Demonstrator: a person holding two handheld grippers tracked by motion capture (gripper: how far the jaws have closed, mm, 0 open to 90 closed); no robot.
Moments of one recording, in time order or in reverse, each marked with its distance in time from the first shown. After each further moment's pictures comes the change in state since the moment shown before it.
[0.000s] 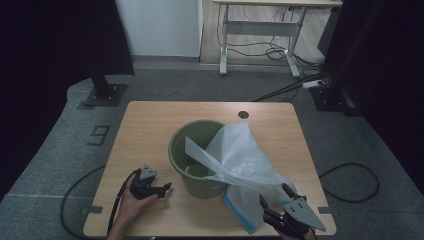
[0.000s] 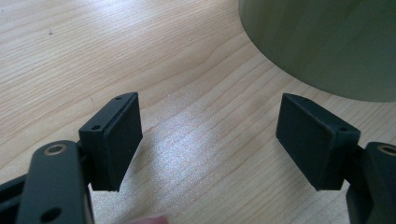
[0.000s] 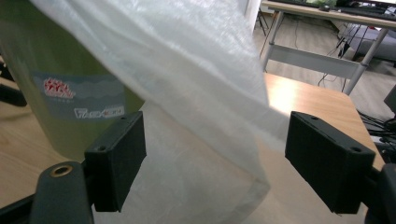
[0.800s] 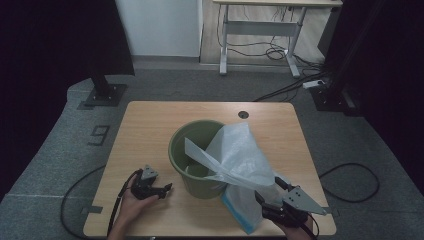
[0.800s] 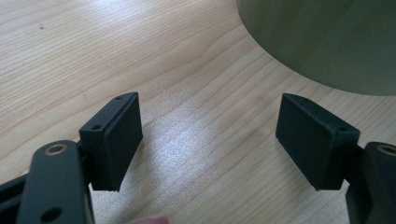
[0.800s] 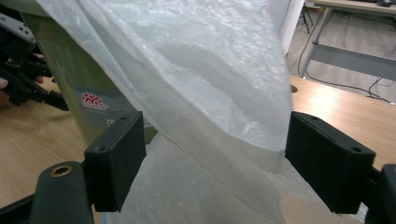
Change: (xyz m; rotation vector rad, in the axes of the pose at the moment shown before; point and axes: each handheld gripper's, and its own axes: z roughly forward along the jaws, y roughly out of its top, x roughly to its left) left arm -0.001 -0.001 0.003 0.017 -0.002 0.007; right arm -0.007 0.017 0.017 0.024 0.173 -0.011
